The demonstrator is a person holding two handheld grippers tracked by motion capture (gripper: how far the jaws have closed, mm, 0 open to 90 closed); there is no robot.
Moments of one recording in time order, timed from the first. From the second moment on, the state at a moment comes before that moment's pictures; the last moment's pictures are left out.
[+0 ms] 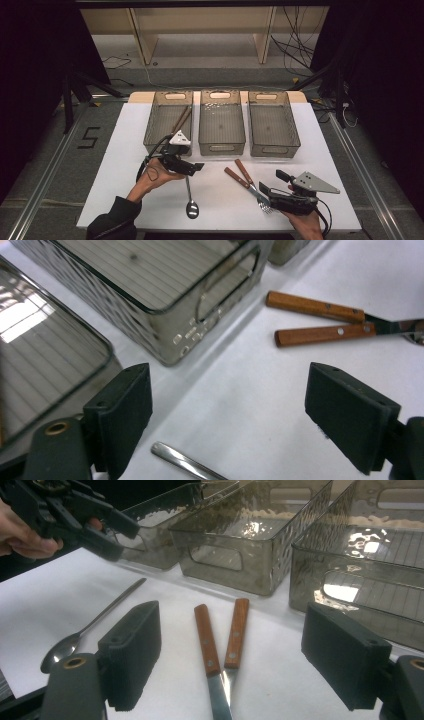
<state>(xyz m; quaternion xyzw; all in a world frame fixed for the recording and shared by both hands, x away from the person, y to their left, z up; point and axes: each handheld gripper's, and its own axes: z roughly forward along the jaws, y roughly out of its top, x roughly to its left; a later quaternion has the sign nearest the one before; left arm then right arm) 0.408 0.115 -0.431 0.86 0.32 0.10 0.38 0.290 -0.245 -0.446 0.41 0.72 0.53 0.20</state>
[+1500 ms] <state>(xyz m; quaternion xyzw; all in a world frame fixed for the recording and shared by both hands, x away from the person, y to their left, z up) 0.410 0.130 -0.475 0.91 0.31 0.08 0.26 0.289 -0.242 -0.446 0.40 0.73 0.52 0.20</state>
